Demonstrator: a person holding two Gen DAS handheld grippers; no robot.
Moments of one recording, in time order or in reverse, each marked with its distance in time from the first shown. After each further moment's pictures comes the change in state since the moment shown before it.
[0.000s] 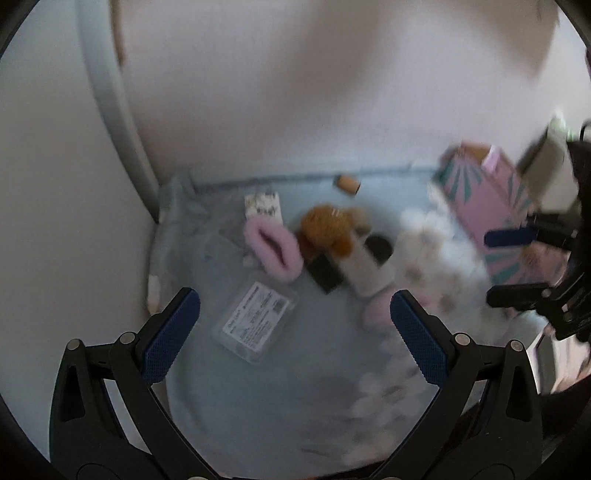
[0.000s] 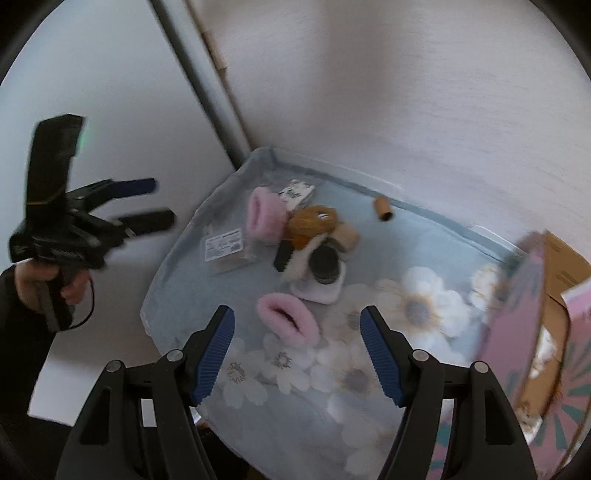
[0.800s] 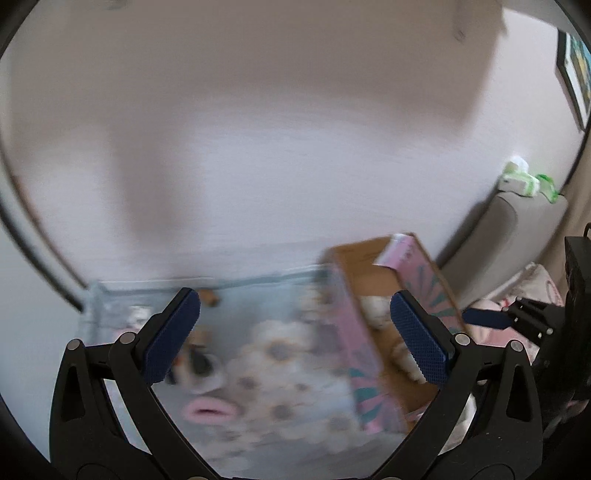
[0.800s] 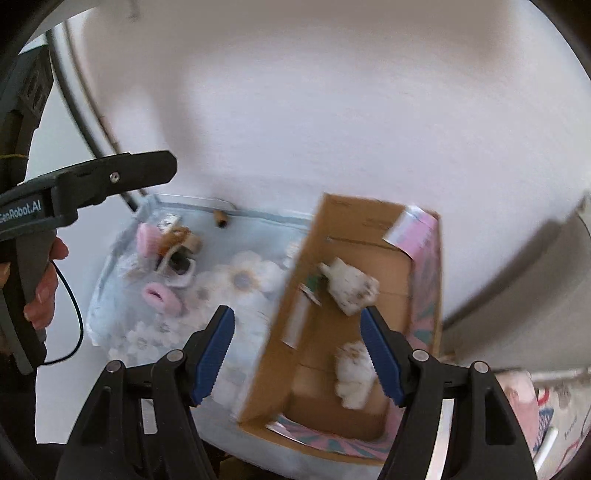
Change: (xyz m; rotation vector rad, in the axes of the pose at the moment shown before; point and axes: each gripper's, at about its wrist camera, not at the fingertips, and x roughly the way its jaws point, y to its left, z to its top) left arm -0.072 -0.211 0.133 -0.013 -0.189 -0.020; right arm -0.156 -0.123 -0.071 0.211 -0.110 -0.271
